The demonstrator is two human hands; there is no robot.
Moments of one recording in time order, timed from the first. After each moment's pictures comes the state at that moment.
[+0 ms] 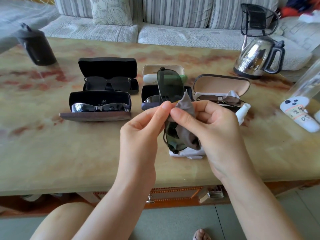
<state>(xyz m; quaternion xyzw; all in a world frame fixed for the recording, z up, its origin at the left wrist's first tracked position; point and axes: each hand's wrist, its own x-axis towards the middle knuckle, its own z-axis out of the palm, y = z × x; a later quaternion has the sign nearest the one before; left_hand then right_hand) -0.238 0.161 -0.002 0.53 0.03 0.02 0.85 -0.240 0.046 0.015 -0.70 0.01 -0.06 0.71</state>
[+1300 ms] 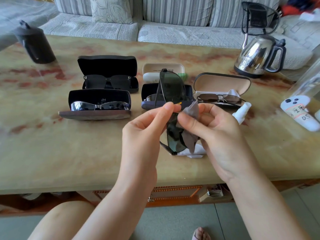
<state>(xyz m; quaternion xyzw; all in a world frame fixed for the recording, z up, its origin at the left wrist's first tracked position) -0.240 0.157 -0.003 0.56 0.04 0.01 0.83 -0.236 0.036 0.006 -0.65 0.00 -0.03 0.76</state>
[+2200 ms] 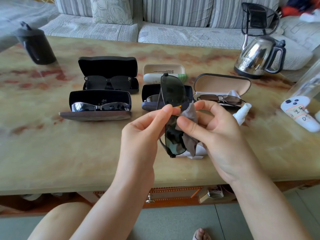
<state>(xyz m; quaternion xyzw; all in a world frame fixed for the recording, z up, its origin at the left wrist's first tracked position) -0.239 0.162 0.002 0.58 0.05 -0.01 0.82 -0.238 0.037 0.009 -0.65 -0.01 -0.01 0.76</state>
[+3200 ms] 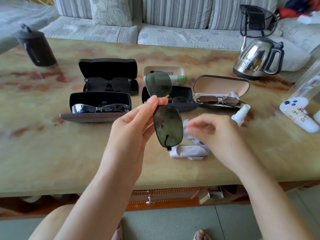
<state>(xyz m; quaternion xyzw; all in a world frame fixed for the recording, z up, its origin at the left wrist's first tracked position) -0.226 0.182 0.005 0.53 0.01 -0.03 0.84 -0.219 0.005 -0.013 -0.92 0.00 -0.06 0.39</state>
